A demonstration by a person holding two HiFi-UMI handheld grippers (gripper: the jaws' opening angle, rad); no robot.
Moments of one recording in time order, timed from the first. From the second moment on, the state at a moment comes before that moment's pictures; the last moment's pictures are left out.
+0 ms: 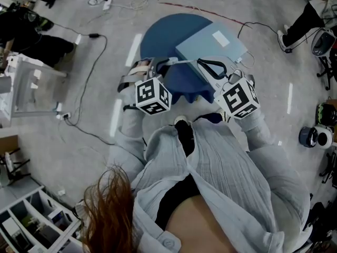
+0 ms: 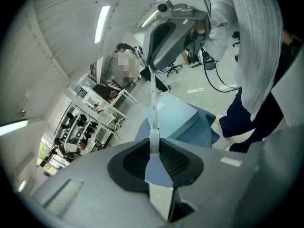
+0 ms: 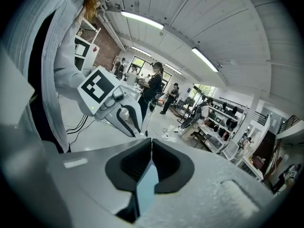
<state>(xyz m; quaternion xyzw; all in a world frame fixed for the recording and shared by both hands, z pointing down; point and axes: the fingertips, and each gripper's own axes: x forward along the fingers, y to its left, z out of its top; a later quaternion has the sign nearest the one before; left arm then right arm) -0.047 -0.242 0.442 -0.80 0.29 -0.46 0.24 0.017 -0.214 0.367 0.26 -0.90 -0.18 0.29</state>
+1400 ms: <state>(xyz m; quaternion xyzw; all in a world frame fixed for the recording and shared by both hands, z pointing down) -0.086 -0.257 0.466 -0.78 0.34 -0.48 0.19 0.099 -0.250 0.347 0.39 -0.86 -0.15 0.29</state>
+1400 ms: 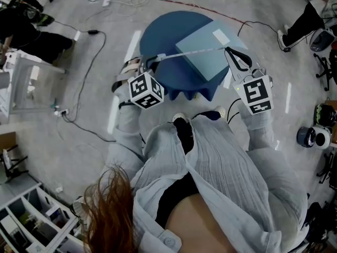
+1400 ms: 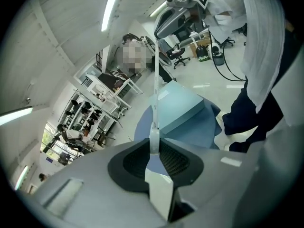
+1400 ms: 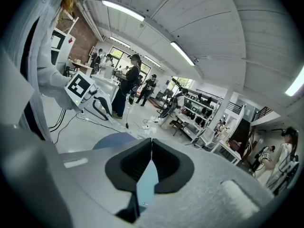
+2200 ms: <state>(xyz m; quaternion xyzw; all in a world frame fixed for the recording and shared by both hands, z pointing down) -0.109 -0.253 0.471 -0.77 0.35 -0.50 0.18 0.166 -0.255 0.349 0.48 -0.81 -0.14 0.31</state>
